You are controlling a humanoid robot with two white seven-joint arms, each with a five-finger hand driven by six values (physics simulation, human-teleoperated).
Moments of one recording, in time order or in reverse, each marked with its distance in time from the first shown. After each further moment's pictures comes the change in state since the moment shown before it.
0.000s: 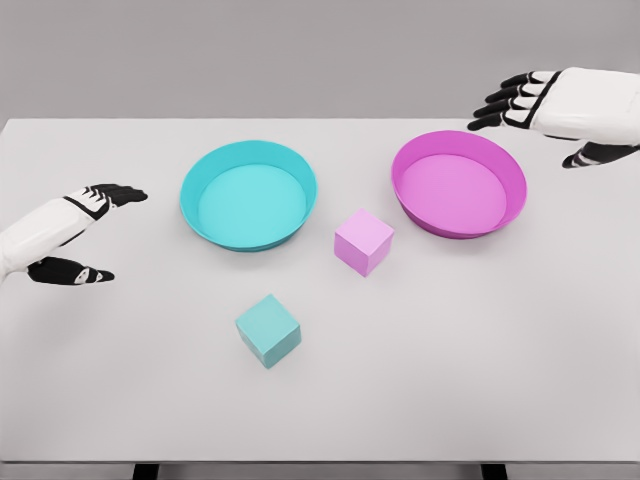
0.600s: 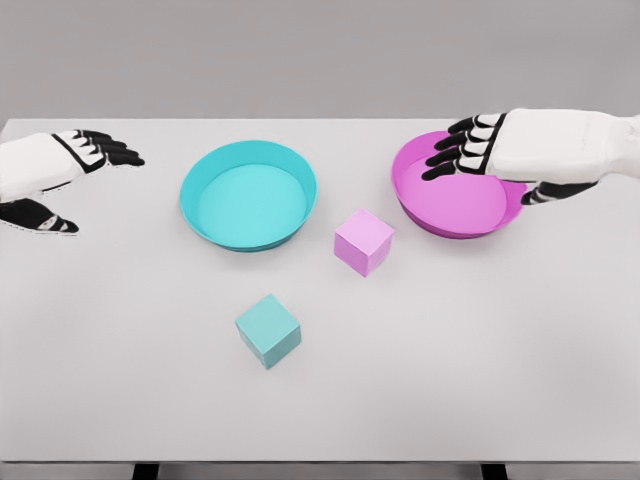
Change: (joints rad) left arm -0.347 0.097 -0.038 -0.054 -0.013 -0.003 -0.362; right arm -0.074 -0.013 0.164 -0.120 -0.096 0.000 0.000
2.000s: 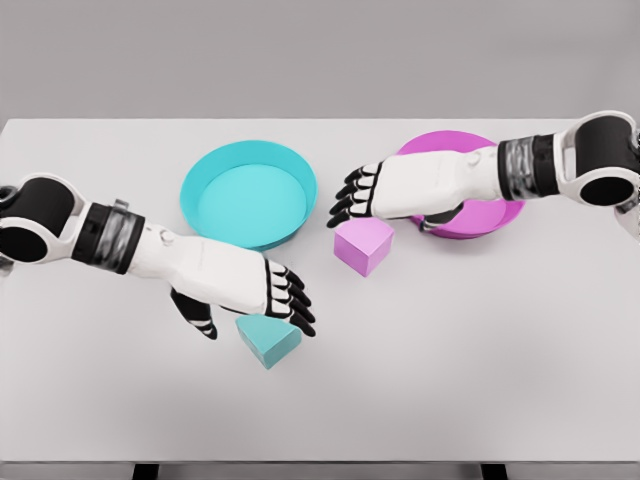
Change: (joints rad) left arm -0.660 -0.151 -1.006 -0.182 0.198 0.001 -0.122; right arm -0.120 0.322 0.266 0.177 0.160 0.000 0.000
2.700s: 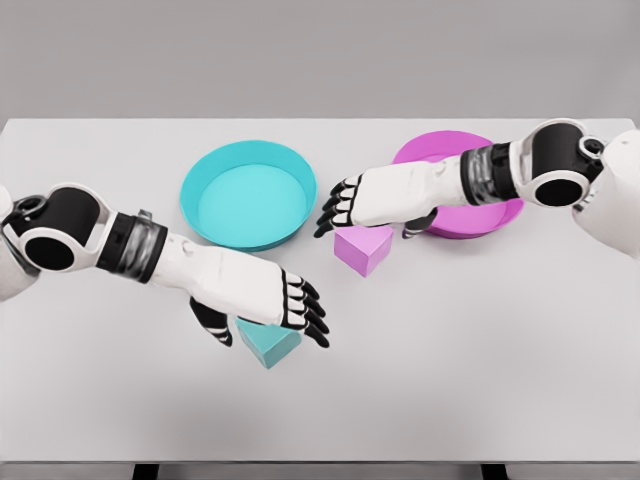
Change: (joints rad) left arm 0.038 -0.059 0.017 0.019 -0.051 0.000 0.000; right arm -0.023 0.100 0.073 0.109 0.052 0.000 0.000
